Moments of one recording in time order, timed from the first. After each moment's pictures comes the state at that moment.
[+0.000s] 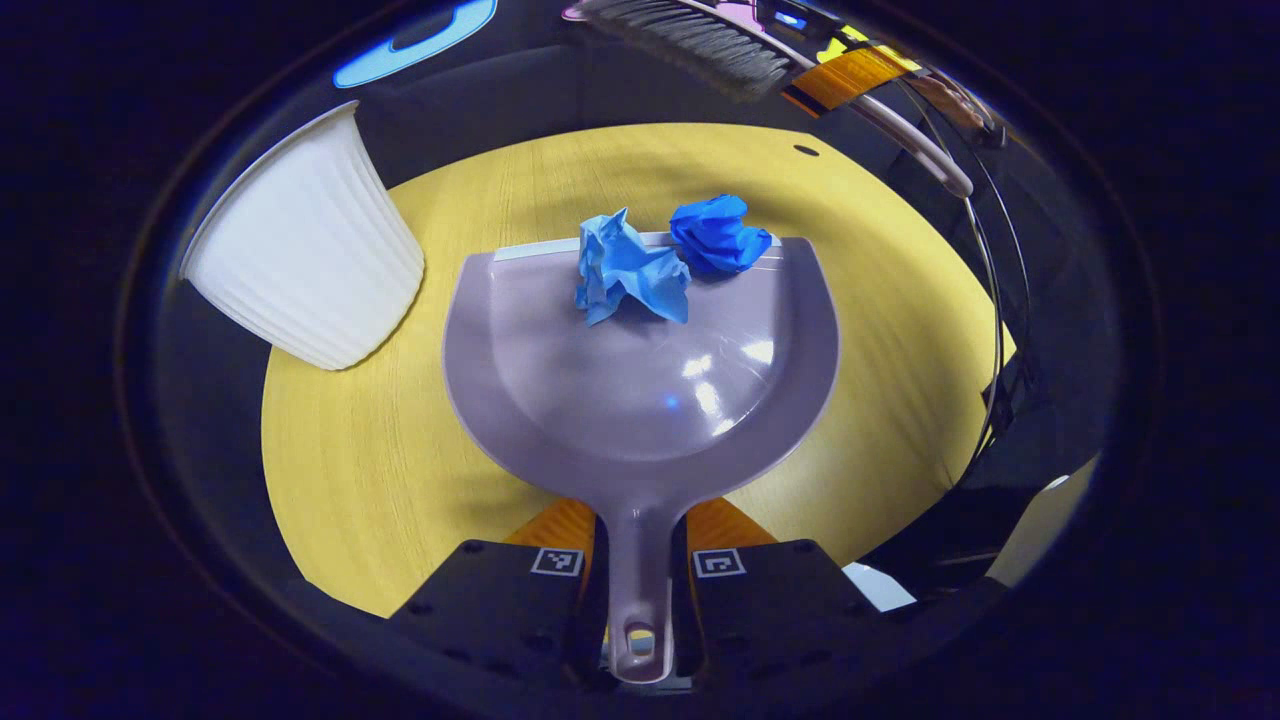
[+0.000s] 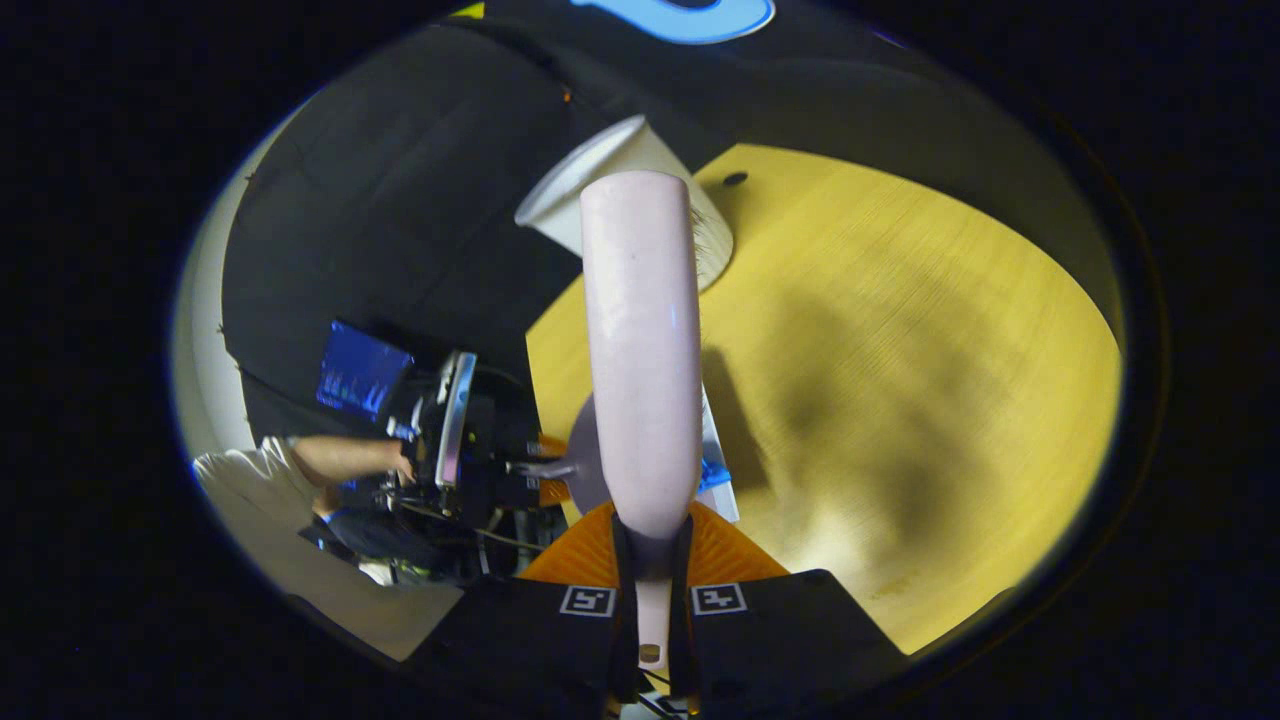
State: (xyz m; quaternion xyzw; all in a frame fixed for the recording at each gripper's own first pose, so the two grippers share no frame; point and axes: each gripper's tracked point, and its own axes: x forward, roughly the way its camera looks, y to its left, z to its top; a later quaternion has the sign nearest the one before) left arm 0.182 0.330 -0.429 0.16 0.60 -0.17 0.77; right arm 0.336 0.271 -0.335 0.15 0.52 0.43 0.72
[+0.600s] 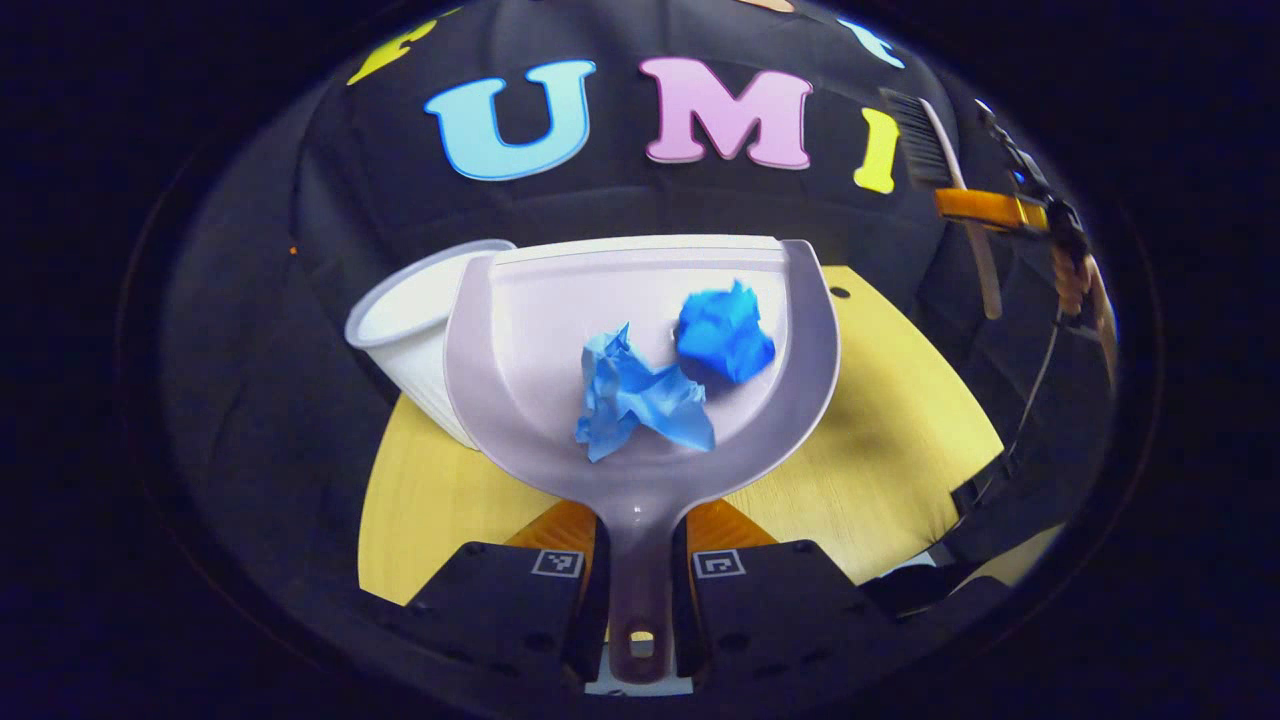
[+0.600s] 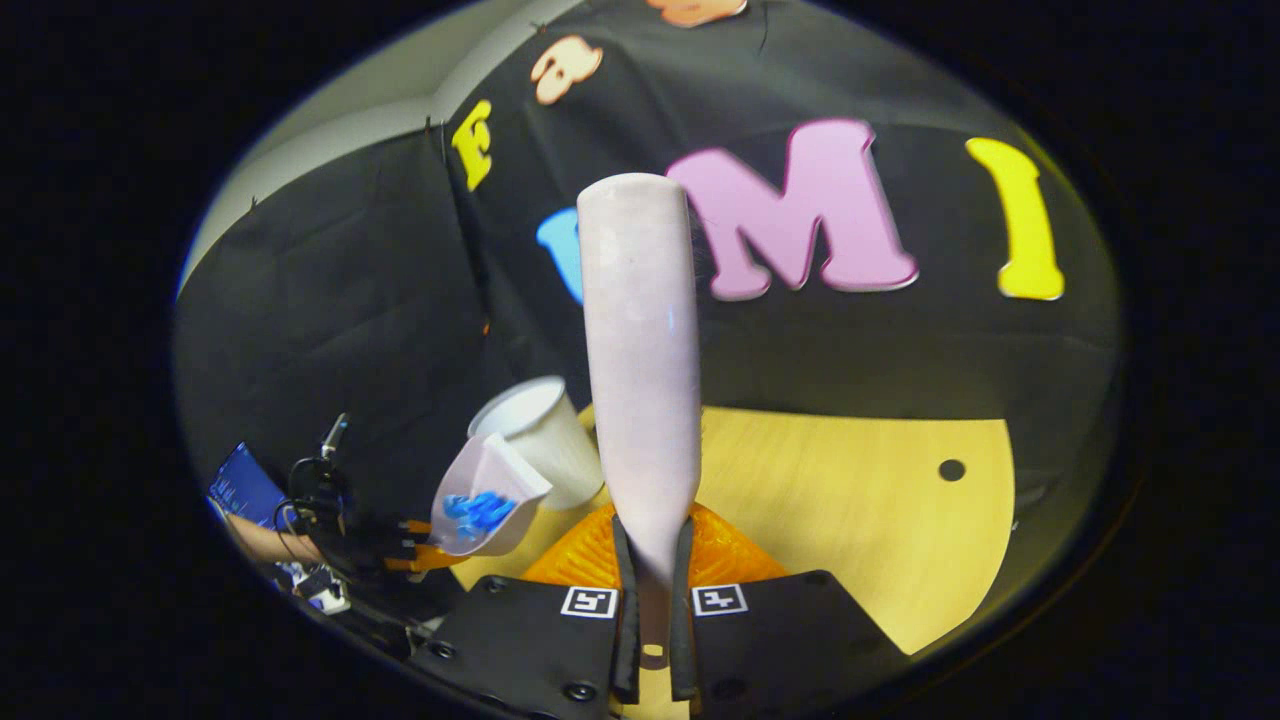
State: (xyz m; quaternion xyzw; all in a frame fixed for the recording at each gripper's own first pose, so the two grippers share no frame) left arm 0.237 0.316 -0.290 0.13 0.42 -0.08 0.89; right arm 0.346 0.143 -0.249 0.17 0.19 0.13 0.96
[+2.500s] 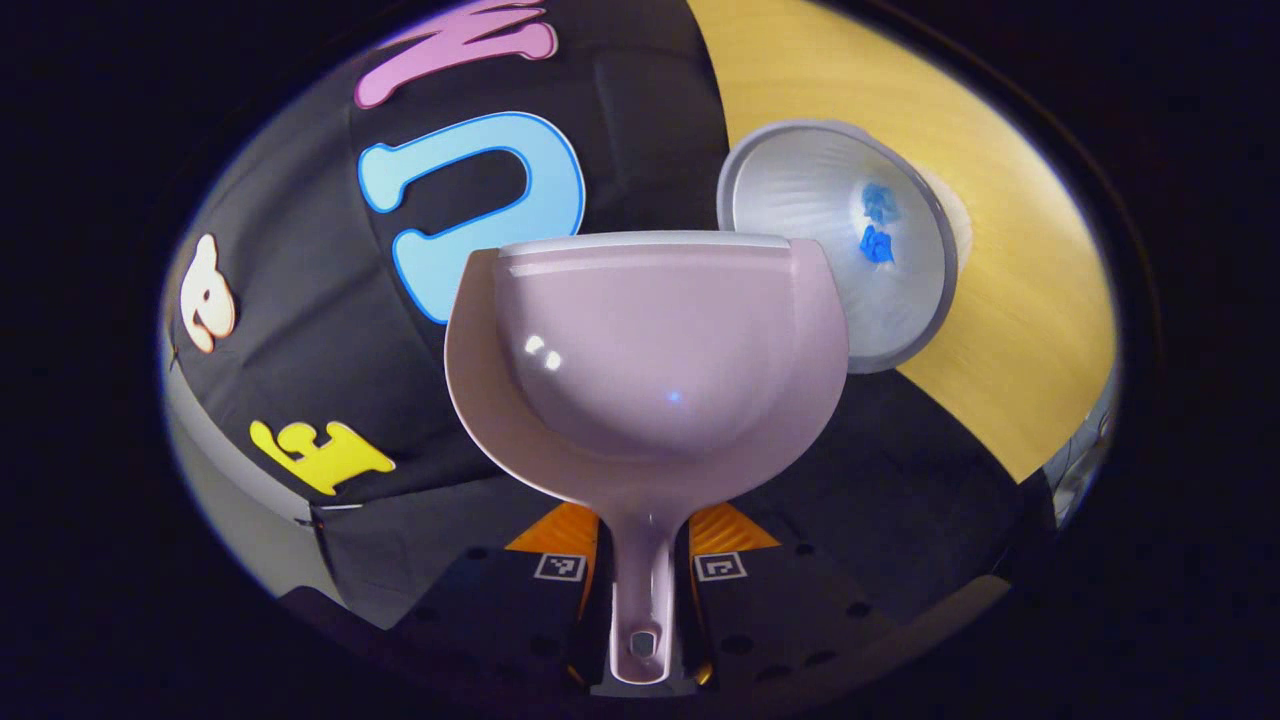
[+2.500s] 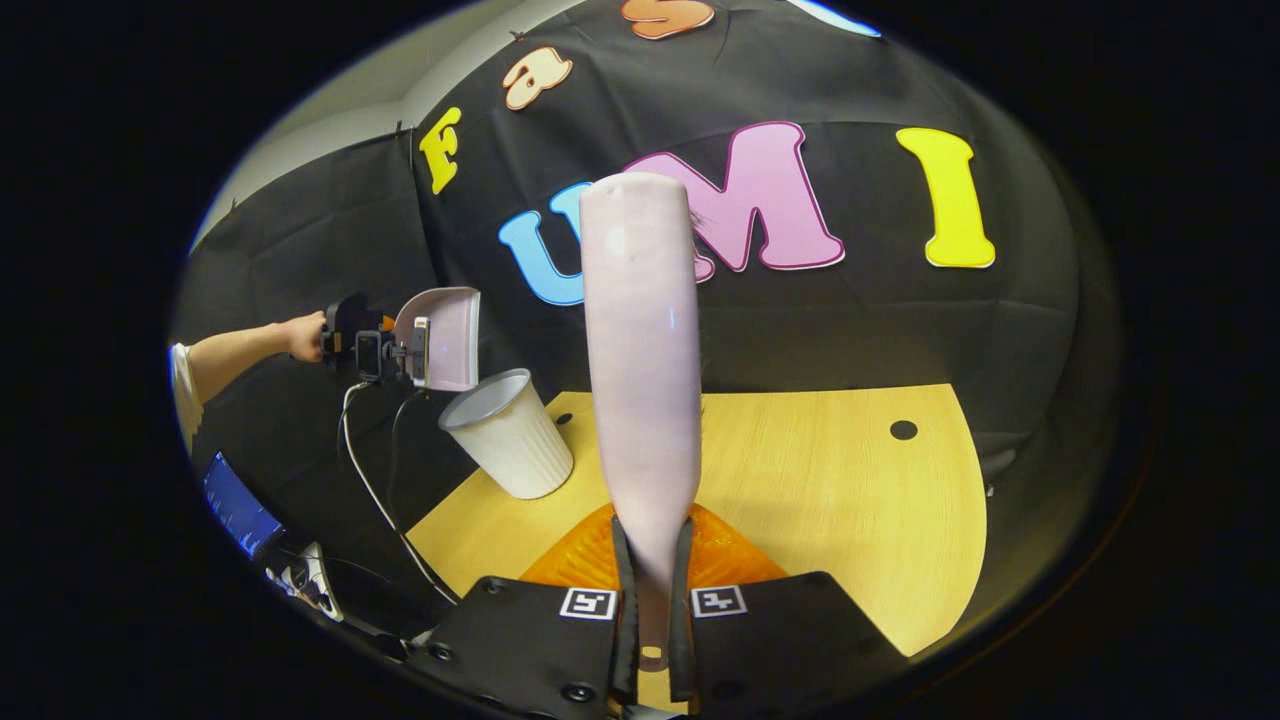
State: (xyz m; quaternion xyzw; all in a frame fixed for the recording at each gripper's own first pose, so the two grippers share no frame) left arm 0.427 0.539 -0.147 0.79 0.37 0.07 0.49; right arm 0.318 0.128 -0.304 0.16 0.25 0.10 0.95
